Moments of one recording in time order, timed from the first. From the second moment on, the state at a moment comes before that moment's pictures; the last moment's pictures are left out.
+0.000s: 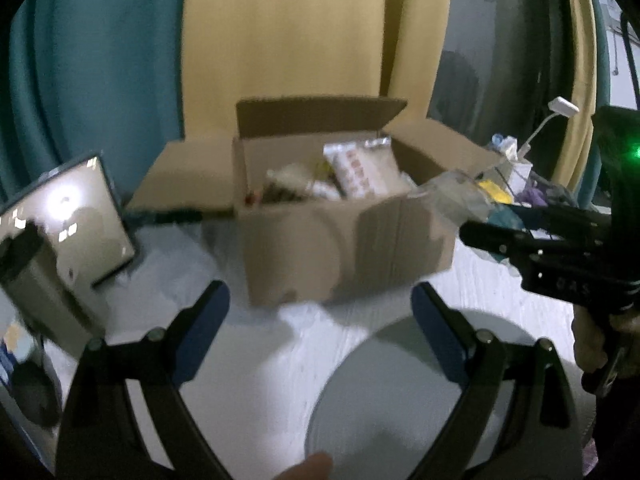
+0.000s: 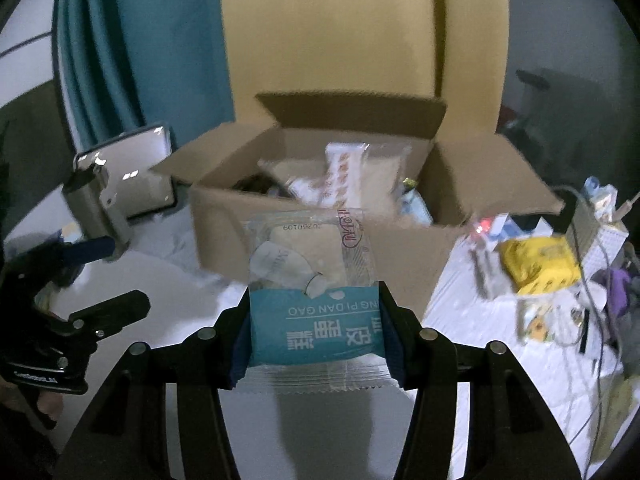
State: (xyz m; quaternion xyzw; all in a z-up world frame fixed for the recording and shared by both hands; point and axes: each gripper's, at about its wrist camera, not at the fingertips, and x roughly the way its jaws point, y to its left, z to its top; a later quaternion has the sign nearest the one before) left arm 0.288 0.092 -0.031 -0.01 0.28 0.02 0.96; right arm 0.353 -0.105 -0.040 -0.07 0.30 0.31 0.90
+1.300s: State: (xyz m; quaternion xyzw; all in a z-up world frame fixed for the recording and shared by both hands) left arm 0.491 0.157 -0.023 -0.09 0.32 0.08 0.94; right arm 0.589 -0.049 -0.027 0.00 0.37 0.23 0.90
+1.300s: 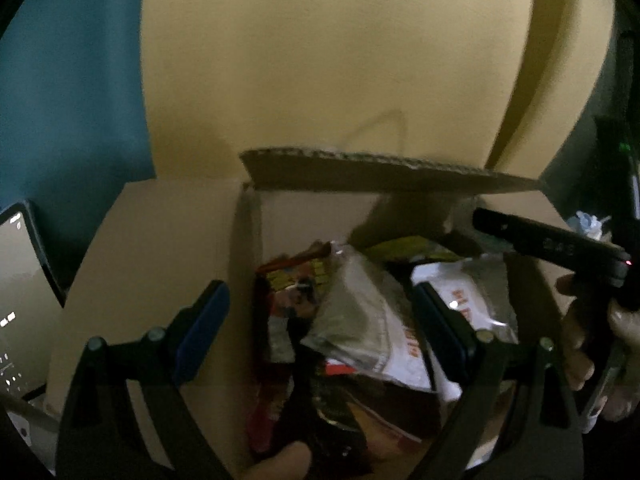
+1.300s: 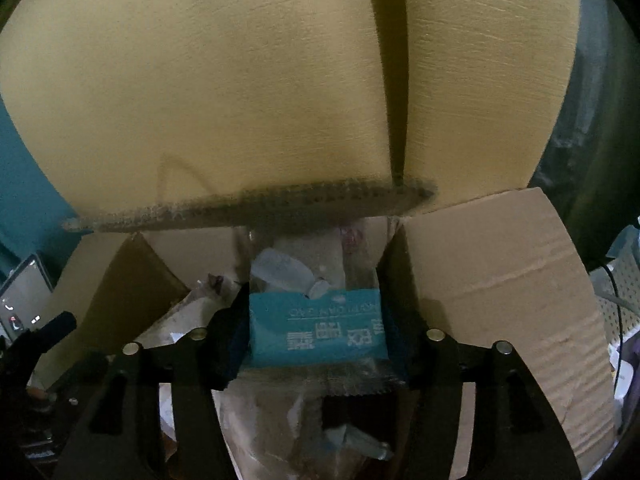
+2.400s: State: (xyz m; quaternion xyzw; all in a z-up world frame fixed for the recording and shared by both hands) left arm 0.322 0.096 0.012 -0.05 0.27 0.07 0.96; right arm 0.403 -0.103 0.021 -0.04 0.31 0.22 0.93
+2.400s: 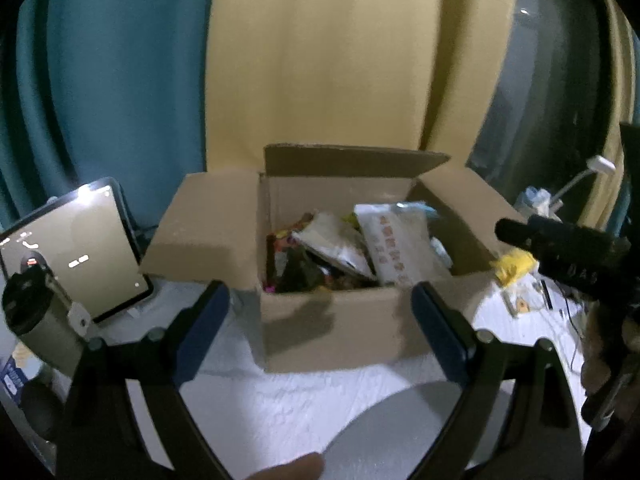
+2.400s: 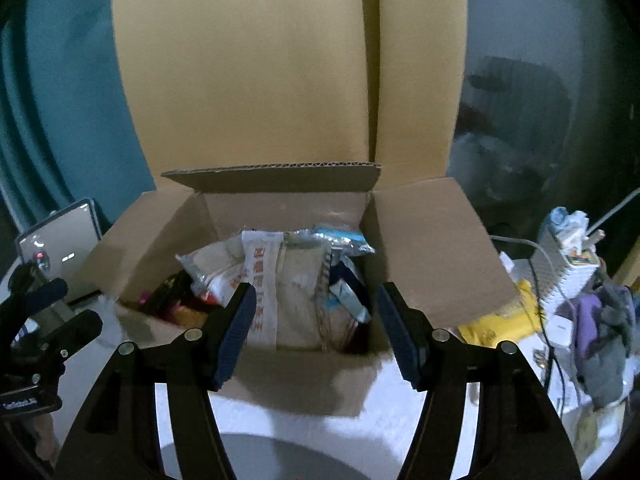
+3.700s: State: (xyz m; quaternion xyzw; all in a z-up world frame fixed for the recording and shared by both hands) left arm 0.085 -0.034 0.051 0.01 0.09 0.02 1.00; right arm 0.121 -0.223 0.067 -0.01 0.10 0.21 0.97
